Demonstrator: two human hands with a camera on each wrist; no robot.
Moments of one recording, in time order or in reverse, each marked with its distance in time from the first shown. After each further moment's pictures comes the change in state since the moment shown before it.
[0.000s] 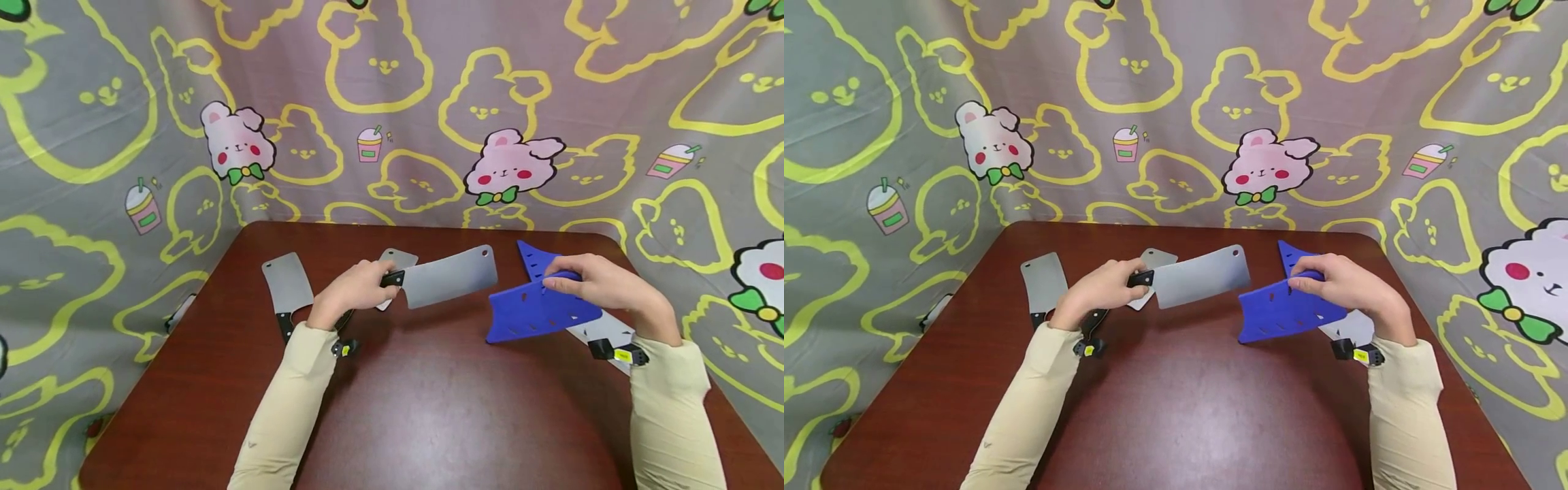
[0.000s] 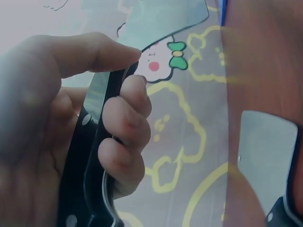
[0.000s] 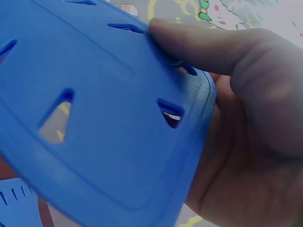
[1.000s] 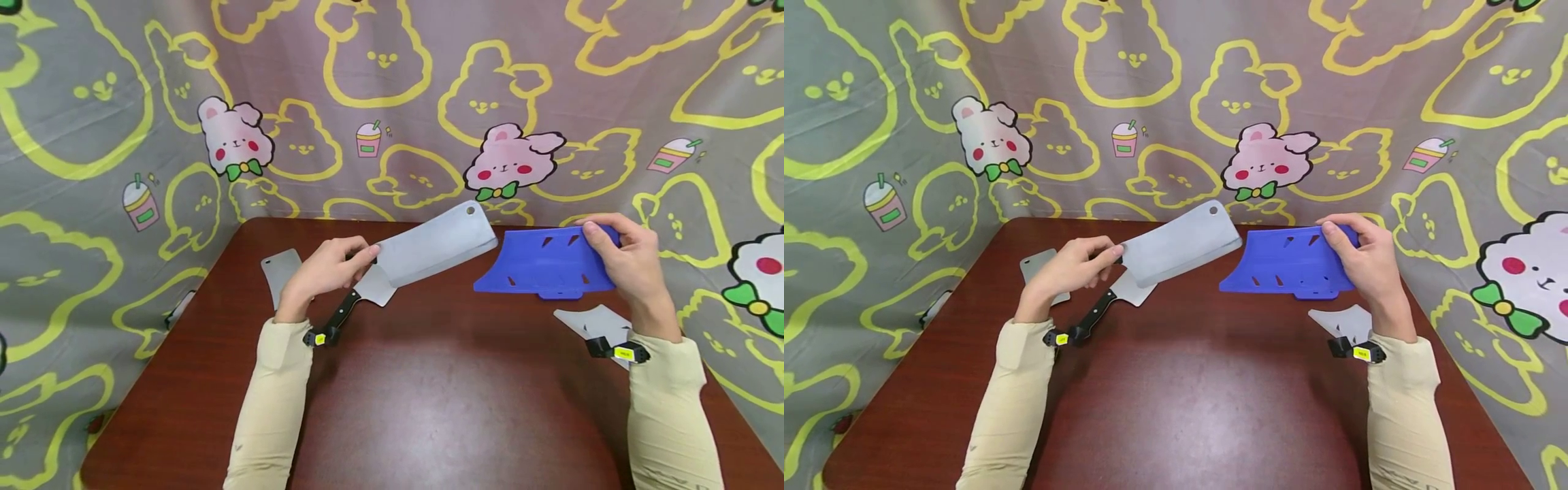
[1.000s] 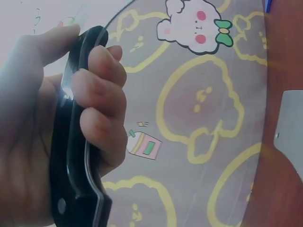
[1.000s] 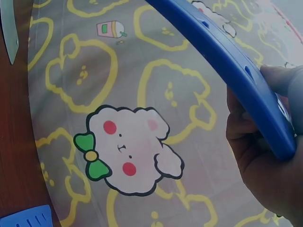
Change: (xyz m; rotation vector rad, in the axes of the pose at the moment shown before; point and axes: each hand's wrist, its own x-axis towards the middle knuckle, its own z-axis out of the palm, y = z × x) left_hand -0.026 -0.018 -0.037 -0.255 0.226 0.092; right_hand 0.006 0.001 0.002 0.895 0.792 -0.194
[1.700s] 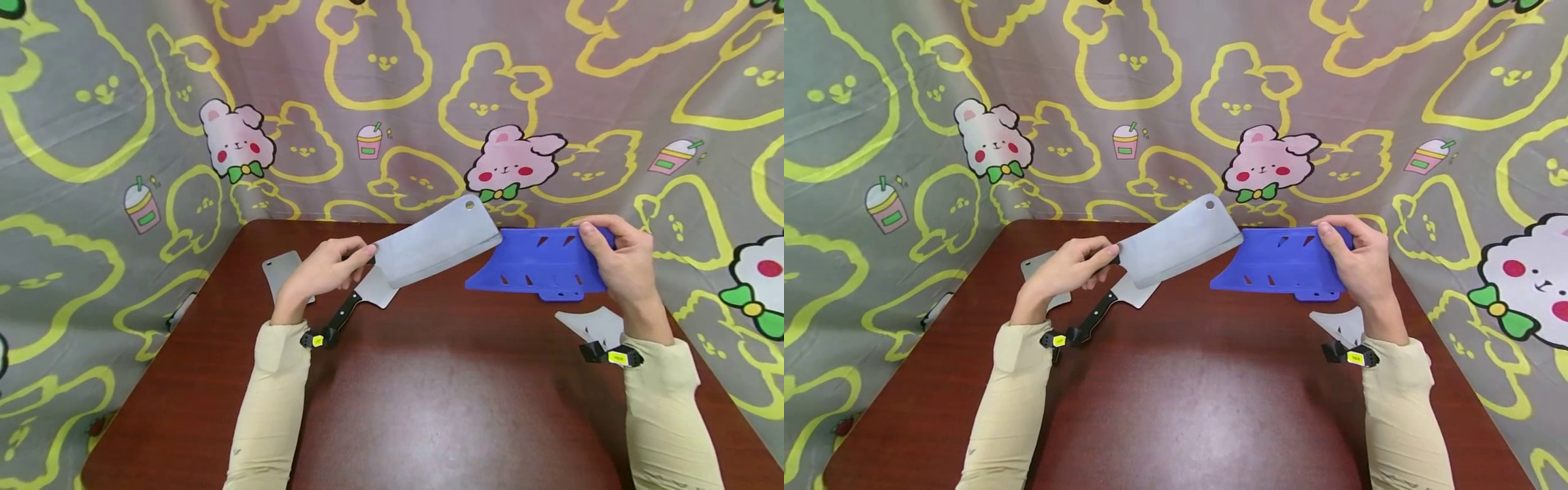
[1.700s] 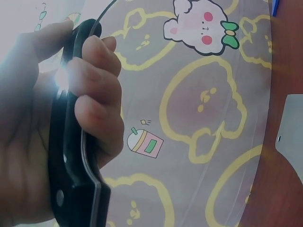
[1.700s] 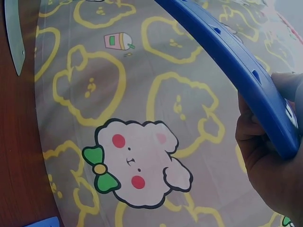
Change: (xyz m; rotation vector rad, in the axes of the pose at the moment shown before) left_hand -0.003 -0.001 -0.006 -0.035 -0.013 -0.001; right_hand -0.002 -0.002 0.018 -0.007 0.074 -0.097
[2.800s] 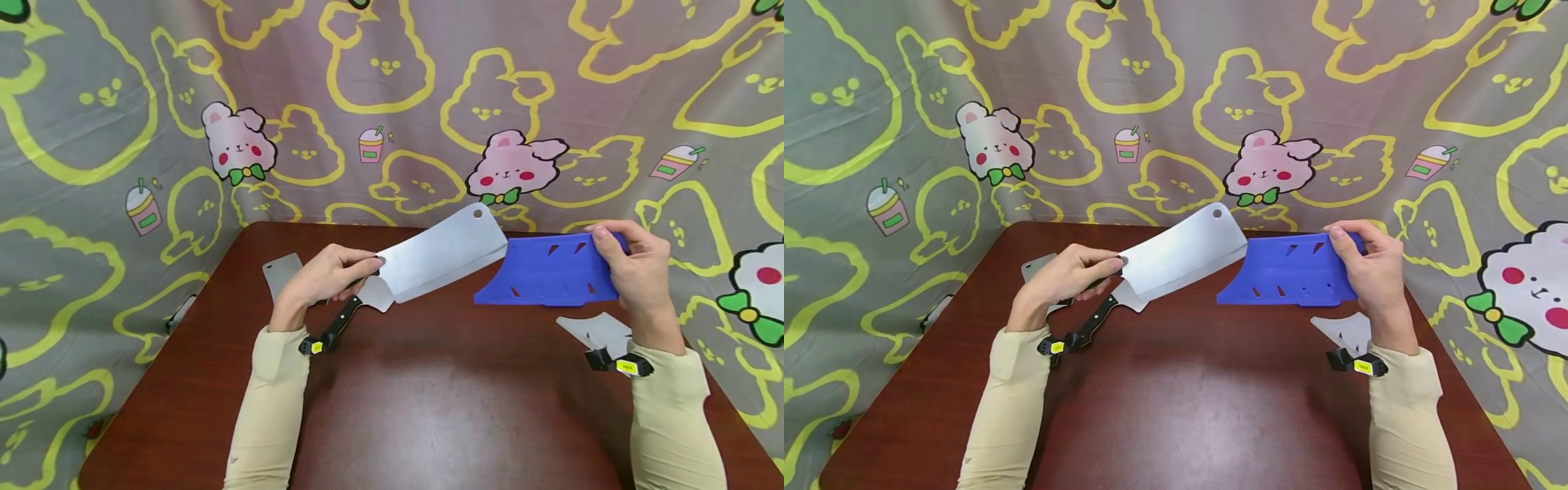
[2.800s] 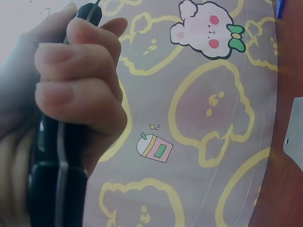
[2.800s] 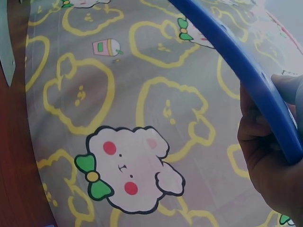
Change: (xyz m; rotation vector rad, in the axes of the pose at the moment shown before) left_hand -0.005 0.010 -0.001 -0.120 -0.084 0.016; right_hand 0.000 -0.008 -0.005 0.068 0.022 -0.013
